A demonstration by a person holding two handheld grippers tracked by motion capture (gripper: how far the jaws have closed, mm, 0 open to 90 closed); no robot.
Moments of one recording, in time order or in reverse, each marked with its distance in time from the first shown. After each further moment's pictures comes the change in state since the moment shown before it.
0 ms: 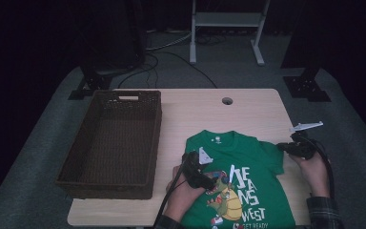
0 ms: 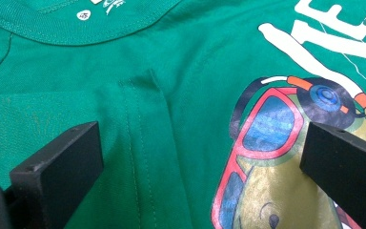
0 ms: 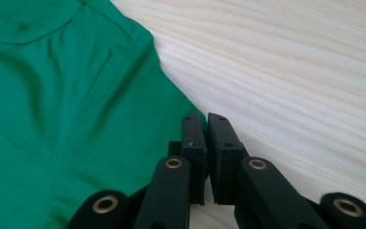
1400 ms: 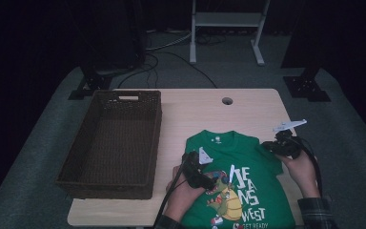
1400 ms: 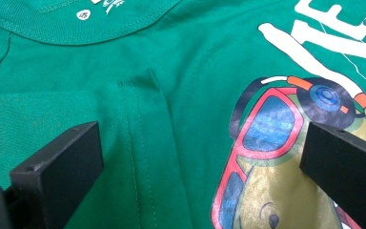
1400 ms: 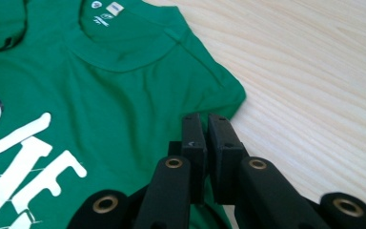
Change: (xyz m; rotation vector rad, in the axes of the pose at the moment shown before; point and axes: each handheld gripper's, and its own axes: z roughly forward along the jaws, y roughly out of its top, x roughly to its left) left arm 0.000 0.000 0.000 0.000 -0.002 -0.002; right arm 0.057 0.028 -0.005 -0.022 0.053 -0.152
